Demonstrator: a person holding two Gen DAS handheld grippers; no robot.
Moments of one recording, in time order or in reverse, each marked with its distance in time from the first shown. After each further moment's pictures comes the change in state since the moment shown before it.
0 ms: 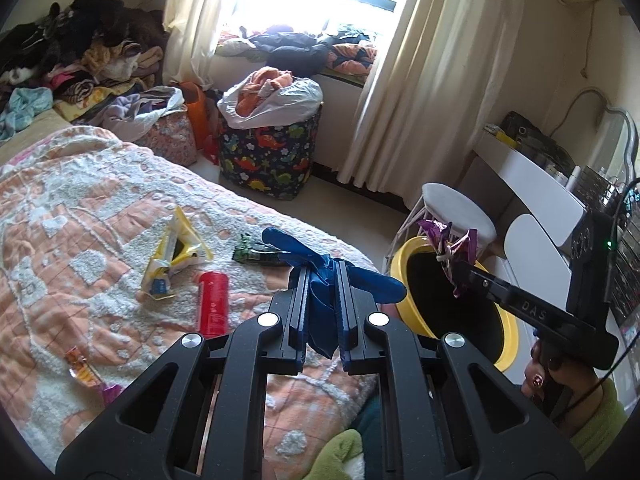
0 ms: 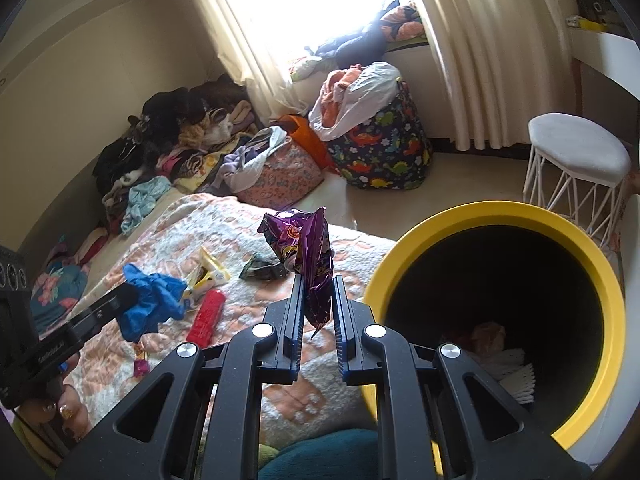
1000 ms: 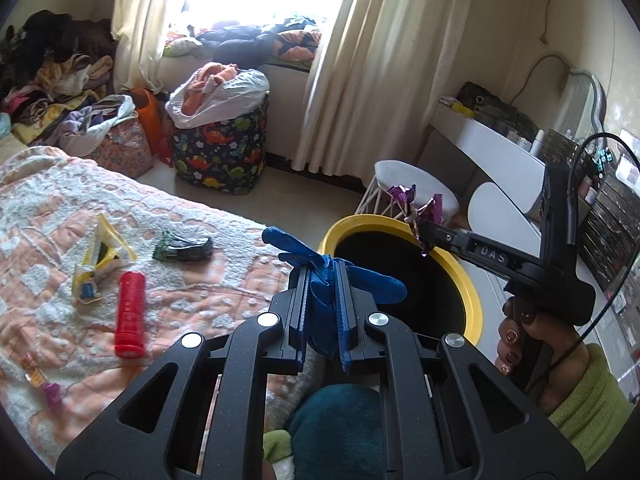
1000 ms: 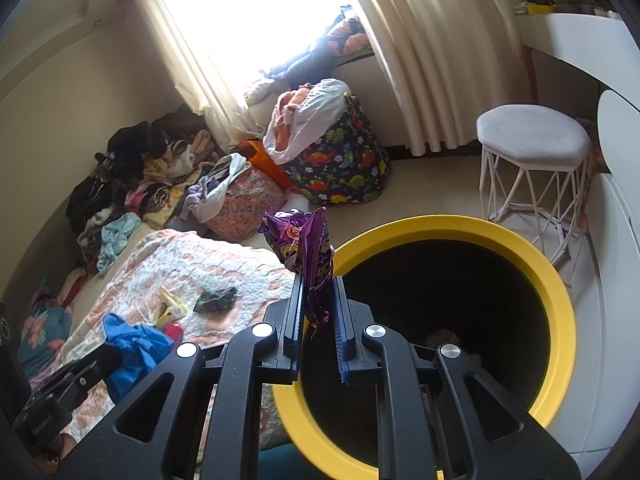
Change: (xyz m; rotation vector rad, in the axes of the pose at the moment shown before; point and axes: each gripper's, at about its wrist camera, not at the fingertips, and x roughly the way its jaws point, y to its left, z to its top) left arm 0.020 -0.070 -0.013 0.111 0.044 -0.117; right arm -0.018 -0.061 0.013 0.118 -0.065 -0.099
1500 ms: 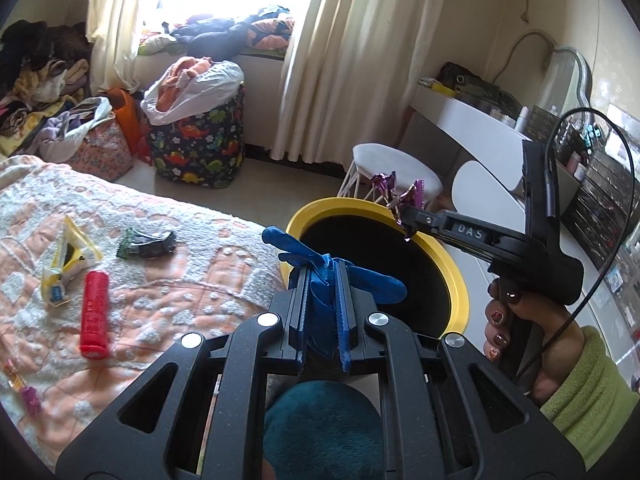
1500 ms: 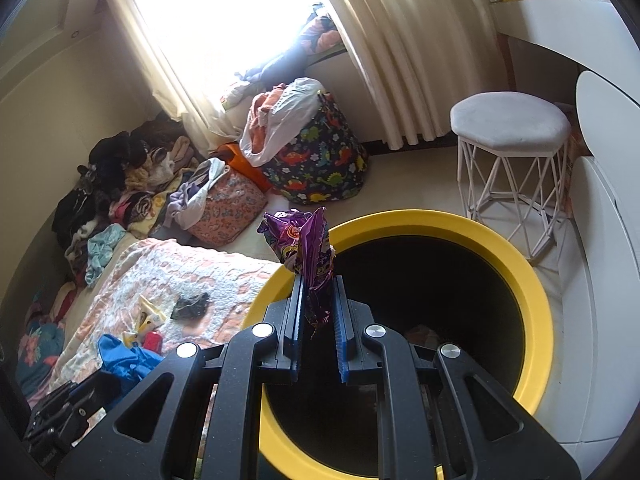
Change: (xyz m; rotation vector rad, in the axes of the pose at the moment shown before) left arm 0.023 -0.028 -0.008 0.059 0.046 -0.048; right arm 0.002 -0.030 0.001 0.058 0.007 -0.055
